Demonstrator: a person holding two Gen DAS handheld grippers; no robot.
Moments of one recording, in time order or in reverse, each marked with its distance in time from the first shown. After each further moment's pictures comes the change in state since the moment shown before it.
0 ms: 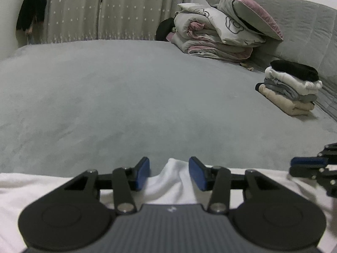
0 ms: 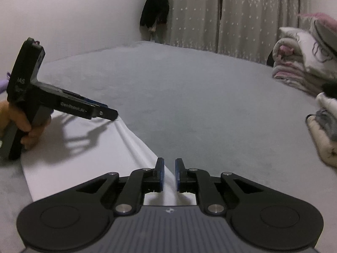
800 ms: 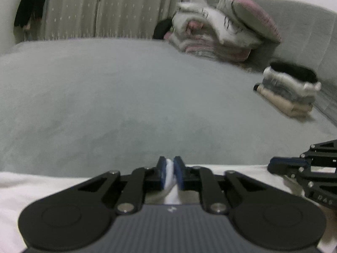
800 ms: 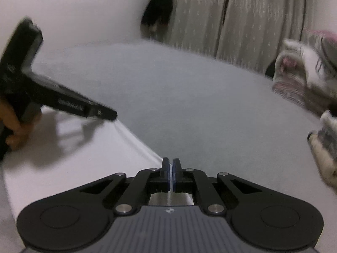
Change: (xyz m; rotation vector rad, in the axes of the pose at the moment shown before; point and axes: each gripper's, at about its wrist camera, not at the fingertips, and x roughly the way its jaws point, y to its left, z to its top) left arm 0.009 0.002 -0.001 -0.010 -0.004 -0.021; right arm 0.034 0.025 0.002 -0.095 0.022 -0.079
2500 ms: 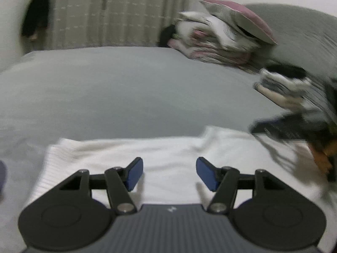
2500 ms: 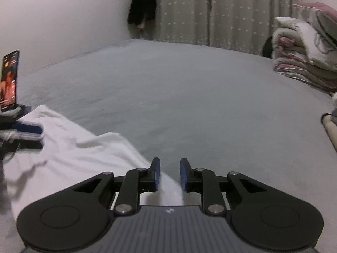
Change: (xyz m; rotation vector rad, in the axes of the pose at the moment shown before) left arm -0.116 0.069 -0.037 0.025 -0.040 0.055; right arm 0.009 0.014 0.031 0.149 0.012 0.048
